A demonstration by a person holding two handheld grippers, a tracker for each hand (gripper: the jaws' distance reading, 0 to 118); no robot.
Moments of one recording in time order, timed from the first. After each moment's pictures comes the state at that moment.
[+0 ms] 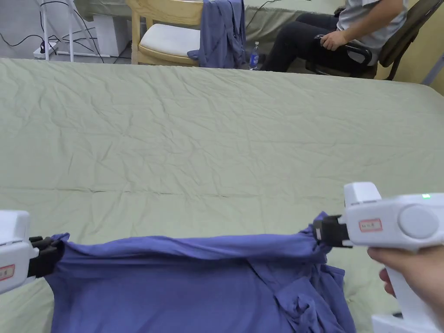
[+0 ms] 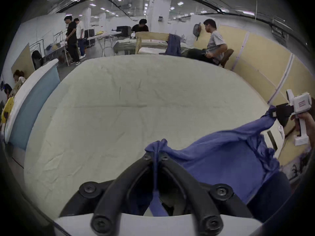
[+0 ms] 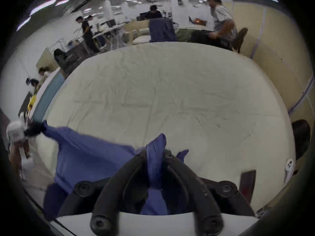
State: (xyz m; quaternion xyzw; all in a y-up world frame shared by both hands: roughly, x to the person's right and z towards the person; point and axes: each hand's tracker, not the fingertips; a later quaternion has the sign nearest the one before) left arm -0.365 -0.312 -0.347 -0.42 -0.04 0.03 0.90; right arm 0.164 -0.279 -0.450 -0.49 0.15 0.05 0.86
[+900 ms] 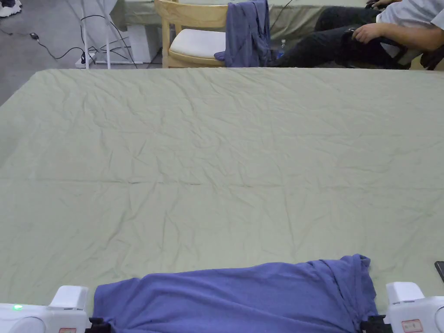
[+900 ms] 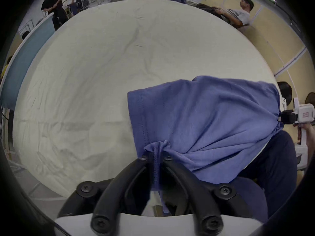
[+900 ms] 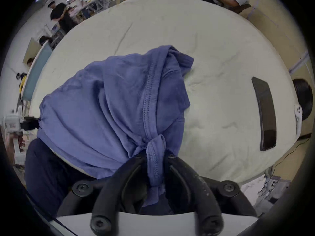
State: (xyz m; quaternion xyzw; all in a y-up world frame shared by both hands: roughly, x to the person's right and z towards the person) left arm -0.353 -0.408 -0.275 -0.57 -0.02 0.07 0.82; right arm 0.213 -0.390 -0.351 -0.61 0.09 0.02 0.78
